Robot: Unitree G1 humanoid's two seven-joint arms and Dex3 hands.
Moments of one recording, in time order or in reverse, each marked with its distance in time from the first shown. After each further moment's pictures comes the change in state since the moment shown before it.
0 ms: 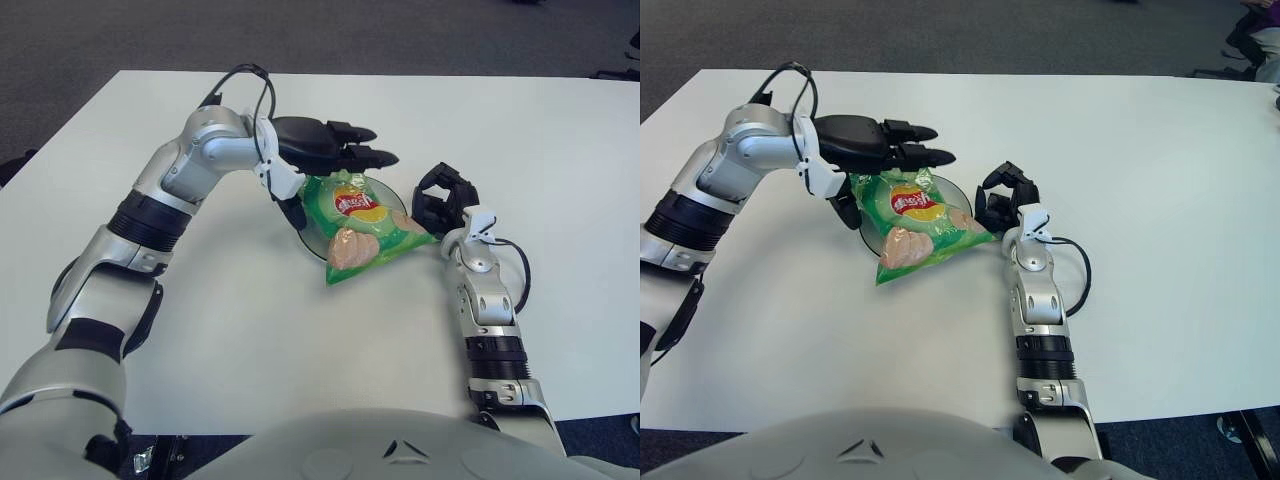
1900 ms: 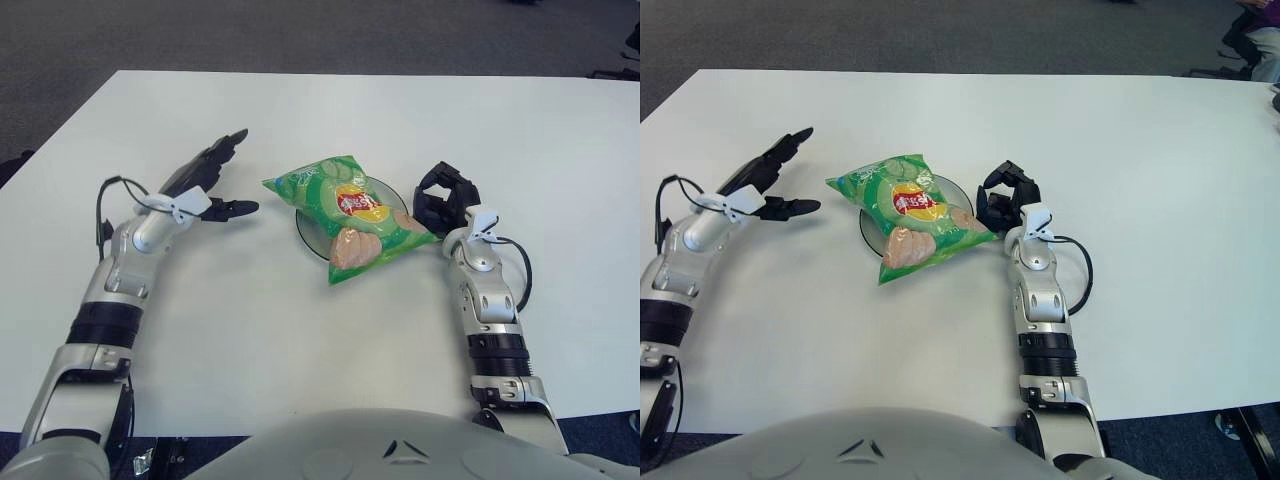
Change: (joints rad) left arm 0.580 -0.056 0.378 0.137 -0.065 0.282 0.645; right arm -0.009 -0.017 -0.014 0.032 0.009 -0.022 0.015
